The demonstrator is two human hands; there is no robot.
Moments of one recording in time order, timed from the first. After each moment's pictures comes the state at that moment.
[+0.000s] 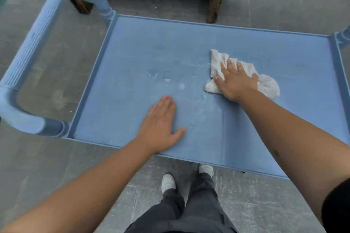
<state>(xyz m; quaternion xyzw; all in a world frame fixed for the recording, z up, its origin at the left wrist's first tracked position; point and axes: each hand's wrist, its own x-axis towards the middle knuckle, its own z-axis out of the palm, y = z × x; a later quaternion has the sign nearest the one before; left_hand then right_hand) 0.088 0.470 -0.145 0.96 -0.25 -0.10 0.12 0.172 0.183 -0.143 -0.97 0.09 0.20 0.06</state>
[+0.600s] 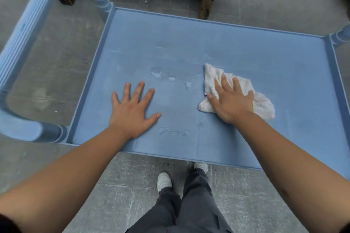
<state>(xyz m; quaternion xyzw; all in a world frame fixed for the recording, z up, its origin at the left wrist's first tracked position) 0.147 0.560 -0.178 0.98 -0.19 -0.08 0.00 0.116 0.239 -0.147 -0.97 0.10 0.21 0.04</state>
